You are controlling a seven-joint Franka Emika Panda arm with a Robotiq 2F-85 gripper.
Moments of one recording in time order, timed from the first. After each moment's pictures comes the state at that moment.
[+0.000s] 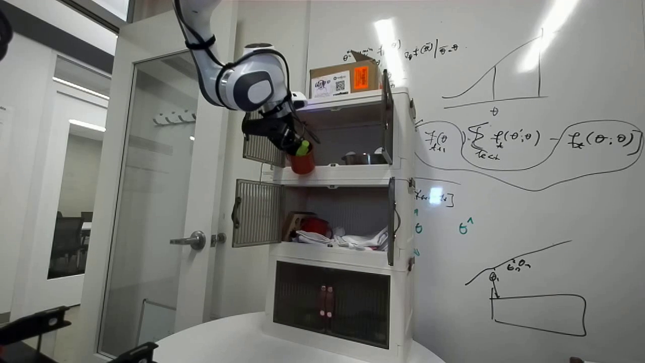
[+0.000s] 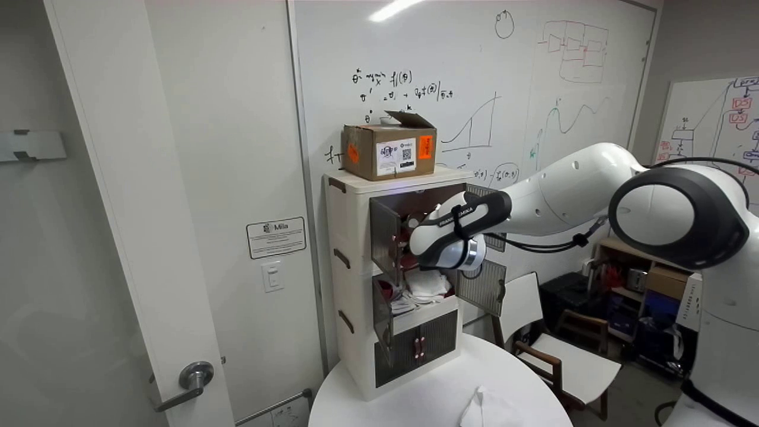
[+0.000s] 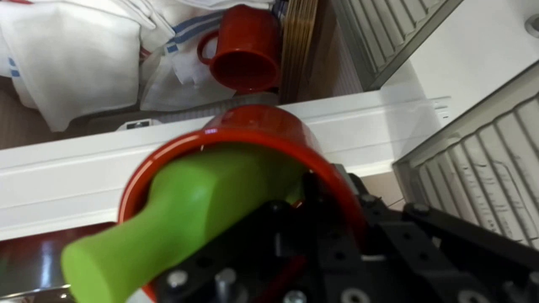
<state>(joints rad) -0.34 0.19 0.45 -2.07 0.31 3.12 -0.21</state>
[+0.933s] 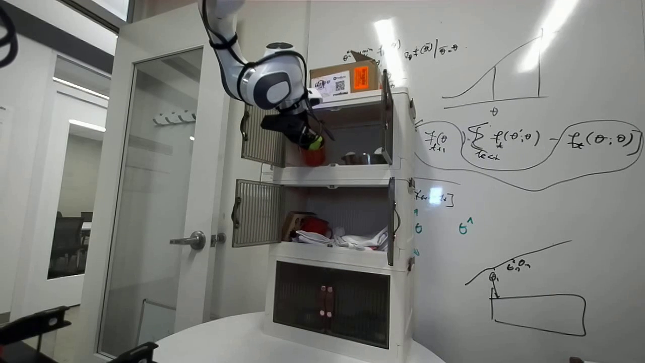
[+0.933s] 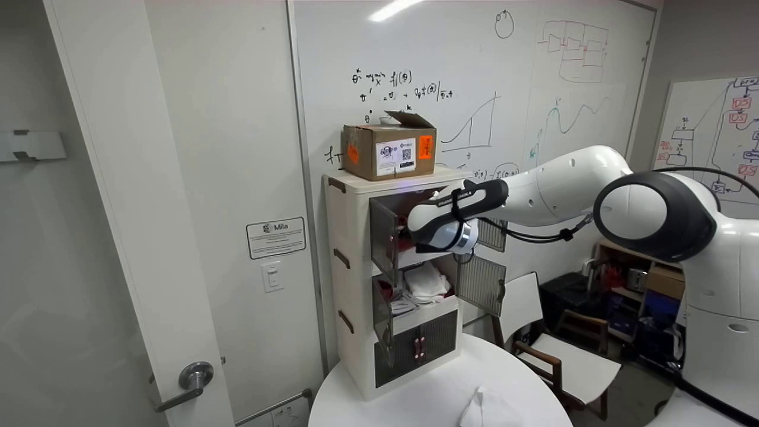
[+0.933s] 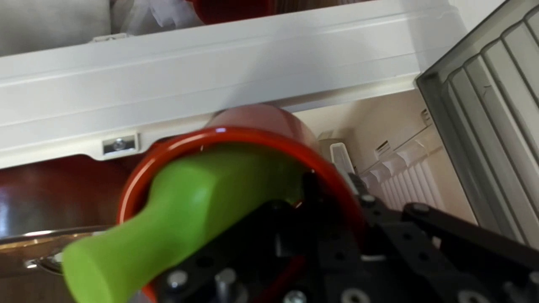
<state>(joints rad) -0.47 0.31 0.58 -1.88 0.32 3.07 -0.29</state>
